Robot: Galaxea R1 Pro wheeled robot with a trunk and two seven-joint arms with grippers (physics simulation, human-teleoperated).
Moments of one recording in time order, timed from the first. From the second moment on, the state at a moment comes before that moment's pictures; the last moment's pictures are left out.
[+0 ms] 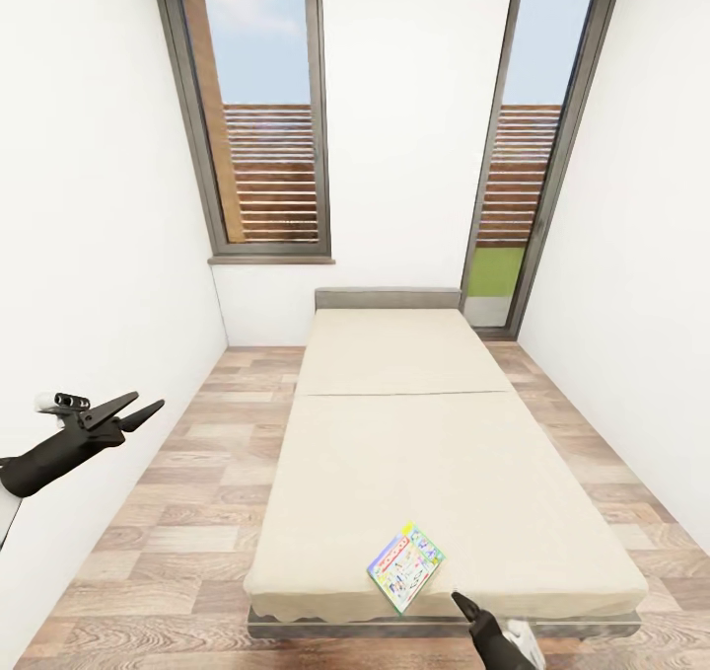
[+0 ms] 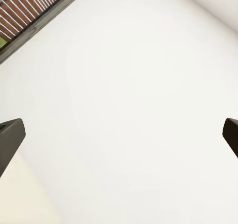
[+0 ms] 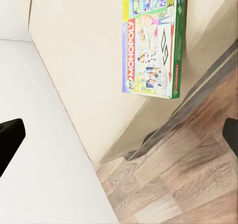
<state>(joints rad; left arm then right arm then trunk) -0.65 0.44 0.42 -0.79 0.44 0.78 -1.57 -0.32 -0.03 -0.31 -0.36 -0.74 0.23 0.50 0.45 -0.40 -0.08</state>
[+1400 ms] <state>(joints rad) -0.65 0.45 0.42 -0.79 0.45 0.81 -1.57 -0.32 -0.04 -0.43 -0.32 -0.82 0.27 0.82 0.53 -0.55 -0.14</state>
